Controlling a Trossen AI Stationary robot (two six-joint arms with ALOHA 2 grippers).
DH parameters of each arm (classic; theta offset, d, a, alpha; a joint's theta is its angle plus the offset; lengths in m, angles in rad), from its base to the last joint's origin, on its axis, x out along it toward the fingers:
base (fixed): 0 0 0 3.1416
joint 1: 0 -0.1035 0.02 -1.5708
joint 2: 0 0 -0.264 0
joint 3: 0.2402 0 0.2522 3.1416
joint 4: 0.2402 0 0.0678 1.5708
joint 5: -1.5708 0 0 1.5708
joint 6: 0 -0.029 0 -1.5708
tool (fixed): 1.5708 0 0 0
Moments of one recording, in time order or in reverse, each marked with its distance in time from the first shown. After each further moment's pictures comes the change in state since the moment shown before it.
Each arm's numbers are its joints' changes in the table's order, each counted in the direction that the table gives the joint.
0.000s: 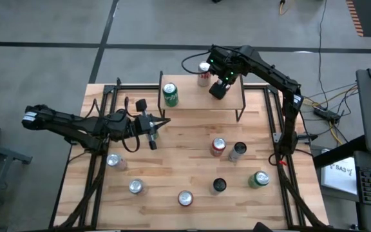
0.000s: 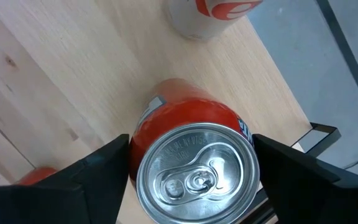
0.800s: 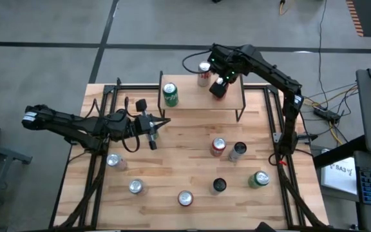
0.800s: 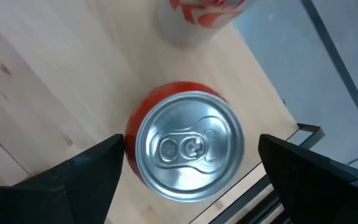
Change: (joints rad) left arm 0.000 0.000 0.000 0.000 0.000 0.000; right arm 0.000 0.008 0.027 0.003 -0.034 -0.007
